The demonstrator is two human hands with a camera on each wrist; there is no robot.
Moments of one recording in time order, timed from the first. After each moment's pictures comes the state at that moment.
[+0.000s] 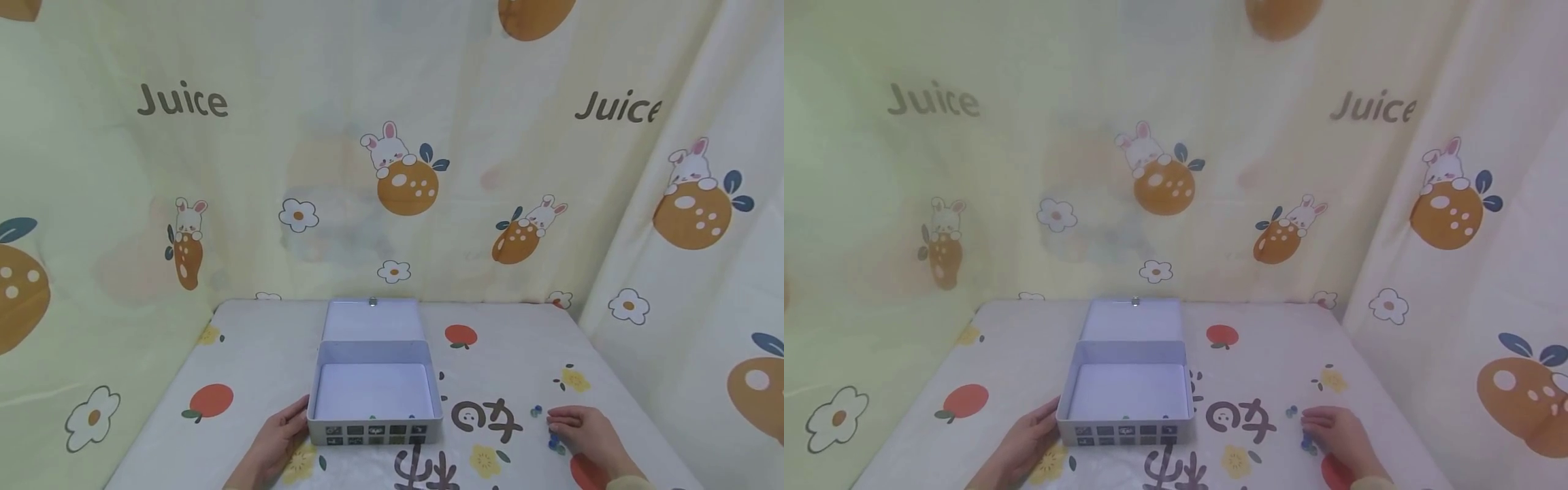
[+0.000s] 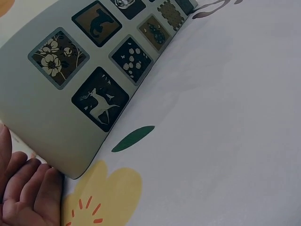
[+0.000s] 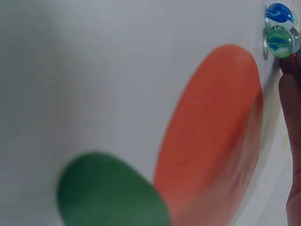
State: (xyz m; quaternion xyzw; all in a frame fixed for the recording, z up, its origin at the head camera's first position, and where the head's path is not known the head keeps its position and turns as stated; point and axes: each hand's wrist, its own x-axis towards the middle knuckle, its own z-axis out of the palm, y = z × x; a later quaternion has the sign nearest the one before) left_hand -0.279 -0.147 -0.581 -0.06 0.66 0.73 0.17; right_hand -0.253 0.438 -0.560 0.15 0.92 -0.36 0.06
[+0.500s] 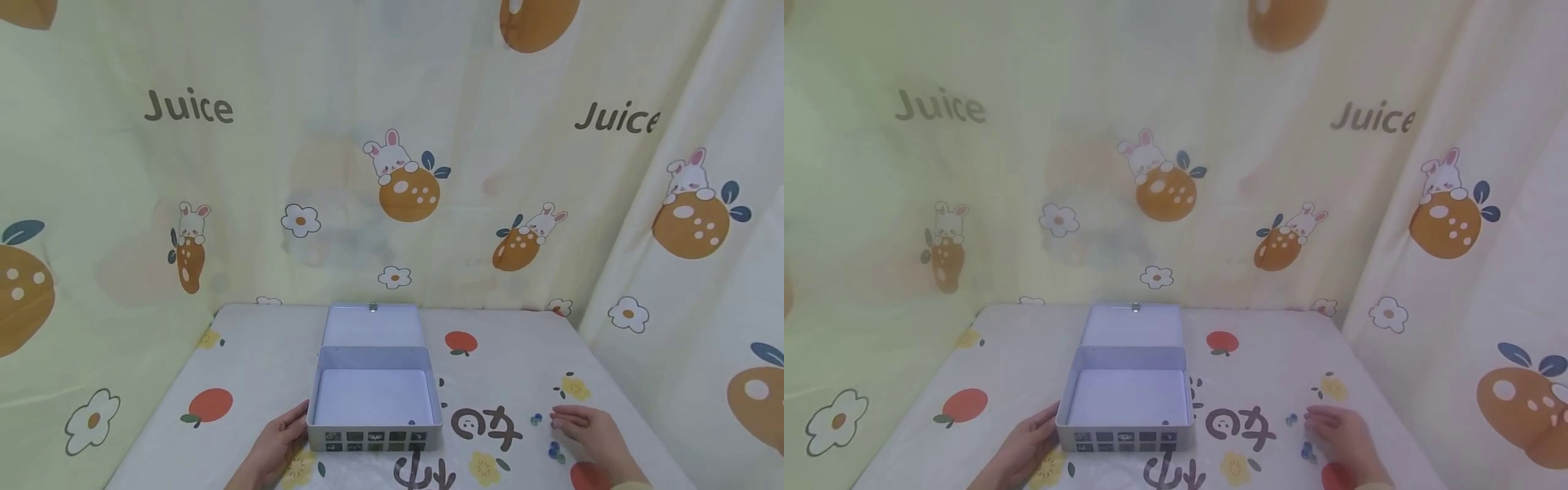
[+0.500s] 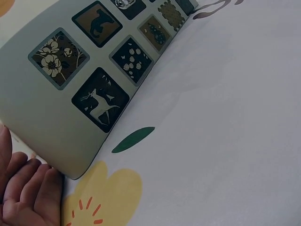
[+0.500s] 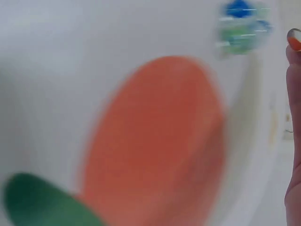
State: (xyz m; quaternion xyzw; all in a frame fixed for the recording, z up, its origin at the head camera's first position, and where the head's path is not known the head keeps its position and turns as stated) left_hand -0.280 -0.146 -0.577 -0.06 0.65 0.74 0.17; right_hand -0.255 0.441 -0.542 0.15 0.89 -0.42 0.04
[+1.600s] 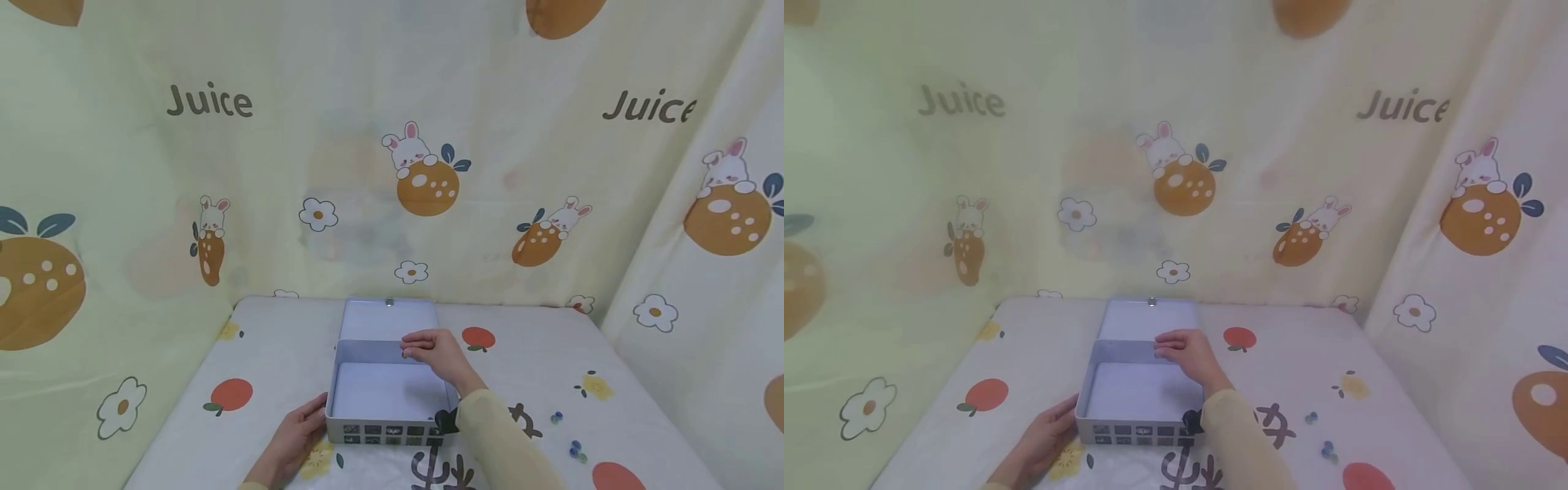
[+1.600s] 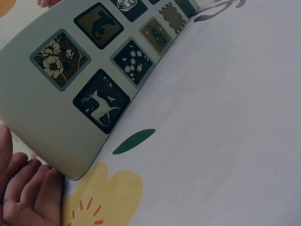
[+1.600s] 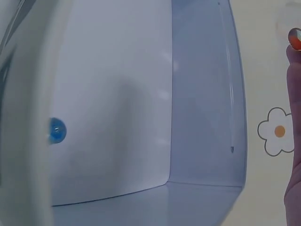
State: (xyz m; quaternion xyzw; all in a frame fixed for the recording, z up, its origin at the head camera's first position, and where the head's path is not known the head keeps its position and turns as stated) left_hand -0.278 -0.144 -0.581 -0.05 0.65 0.74 0.16; right_hand -0.345 0.157 -0.467 -0.09 0.83 -0.55 0.03
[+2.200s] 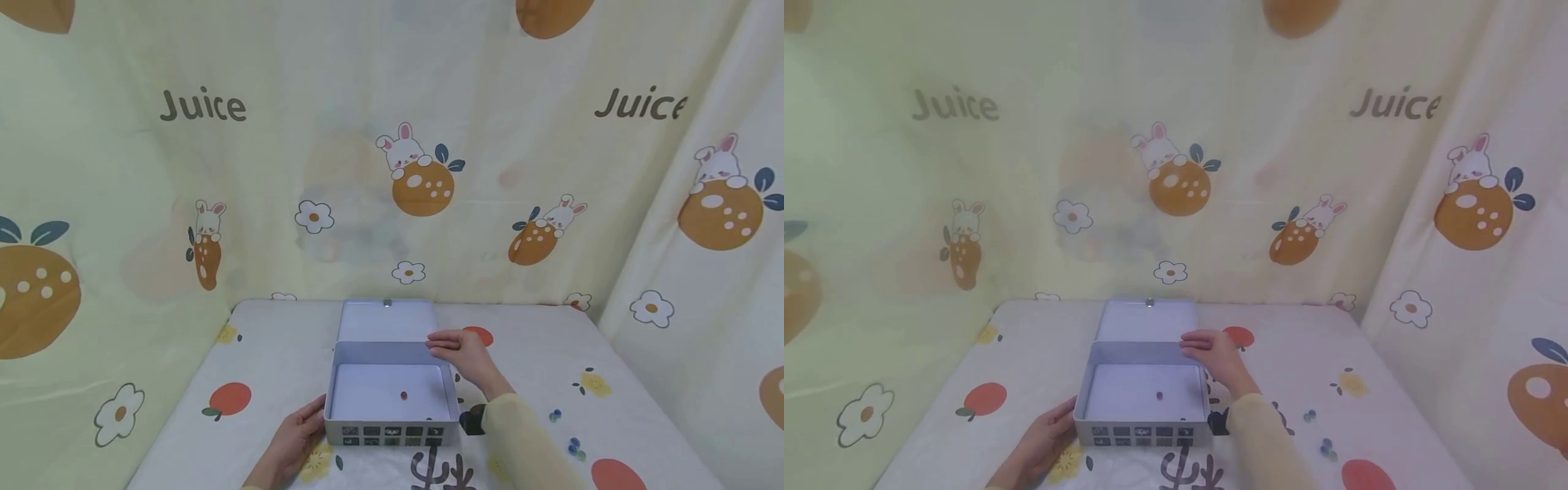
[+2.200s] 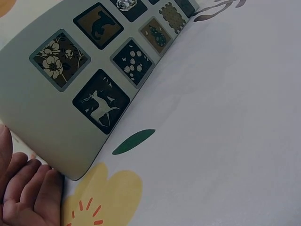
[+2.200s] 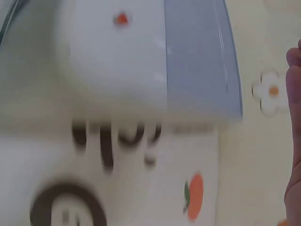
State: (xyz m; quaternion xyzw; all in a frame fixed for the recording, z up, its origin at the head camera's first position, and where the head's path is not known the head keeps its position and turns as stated) left_hand -0.280 -0.143 -0.578 -0.07 0.65 0.74 0.17; right_hand -0.336 0.208 -0.466 -0.07 0.85 -0.53 -0.01
